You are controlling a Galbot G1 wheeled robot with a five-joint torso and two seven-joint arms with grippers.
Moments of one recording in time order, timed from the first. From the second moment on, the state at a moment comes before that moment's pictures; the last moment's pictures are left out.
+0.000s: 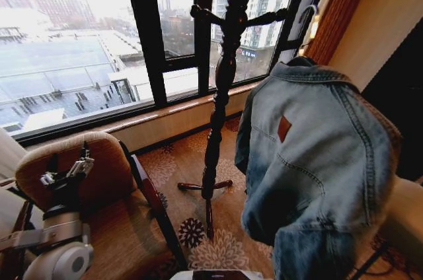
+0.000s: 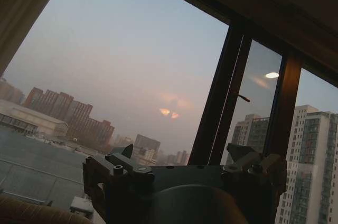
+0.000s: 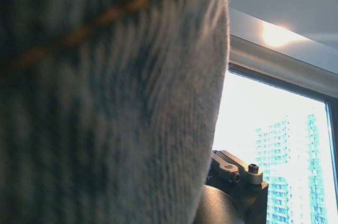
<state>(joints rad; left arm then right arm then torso) 1.69 -1.44 -0.97 -2.39 -0.68 -0.16 -0.06 -0.71 0.45 0.28 2.27 0.94 -0.01 0.40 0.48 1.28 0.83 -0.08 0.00</state>
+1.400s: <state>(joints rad) 1.67 -1.41 -1.00 -2.34 -0.74 -0.17 -0.05 -0.52 0.40 0.12 2.19 0.90 -0.17 0.60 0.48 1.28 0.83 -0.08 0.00</state>
